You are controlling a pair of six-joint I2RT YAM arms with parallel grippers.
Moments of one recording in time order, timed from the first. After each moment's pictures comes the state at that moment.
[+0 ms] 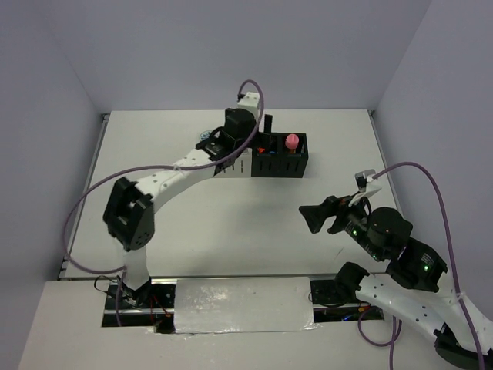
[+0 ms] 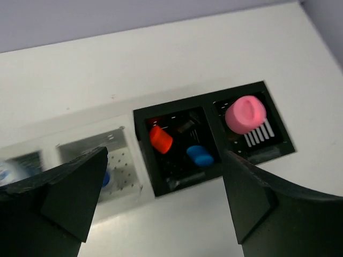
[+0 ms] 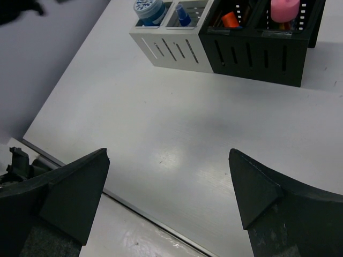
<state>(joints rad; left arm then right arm) -0.69 1.90 1.62 -0.07 -0.29 -0.27 0.84 0.40 0.88 -0.70 0.30 0.48</state>
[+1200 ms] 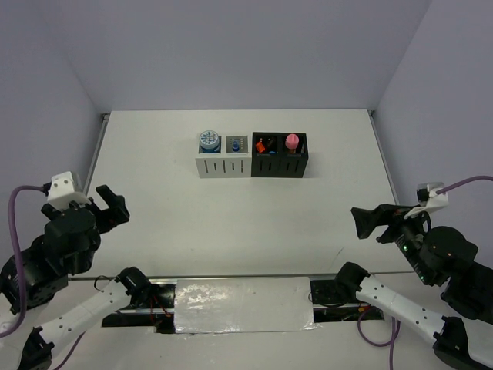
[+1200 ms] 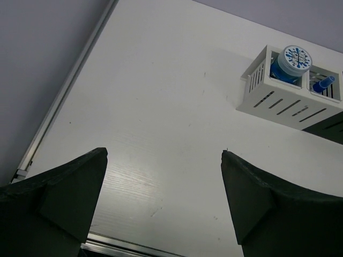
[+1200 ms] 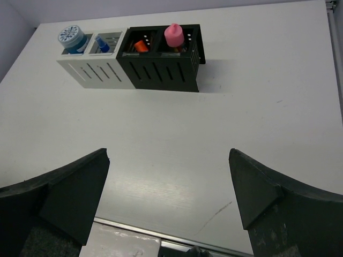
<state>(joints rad) -0.69 0.50 1.21 -1.18 -0.86 -0.57 0.84 0.34 1.22 -1.12 0.60 0.38</state>
